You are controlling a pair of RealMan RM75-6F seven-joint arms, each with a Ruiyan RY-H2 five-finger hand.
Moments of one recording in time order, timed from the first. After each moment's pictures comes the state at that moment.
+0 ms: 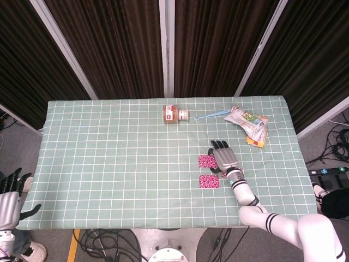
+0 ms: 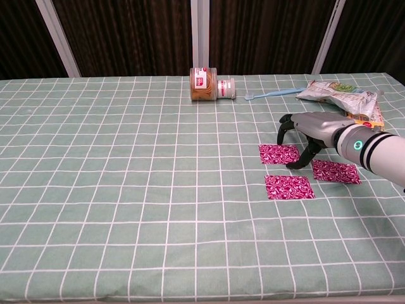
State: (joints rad) left arm 0.03 -1.25 -0.04 -1.56 1.39 1.52 0.10; right arm 0.76 -1.80 0.17 -1.02 -0.94 0.75 -0.36
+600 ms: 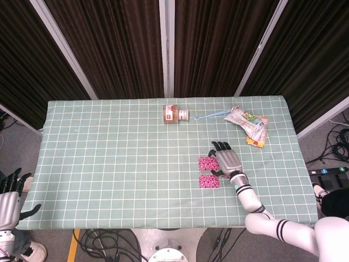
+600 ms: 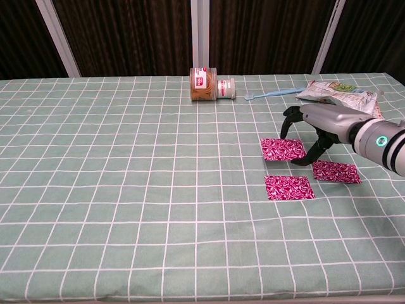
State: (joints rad) left arm 0.03 -1.25 -0.04 -1.55 1.40 1.52 0.09; right arm 0.69 -1.67 0.17 -1.28 -0.96 0.85 -0.35
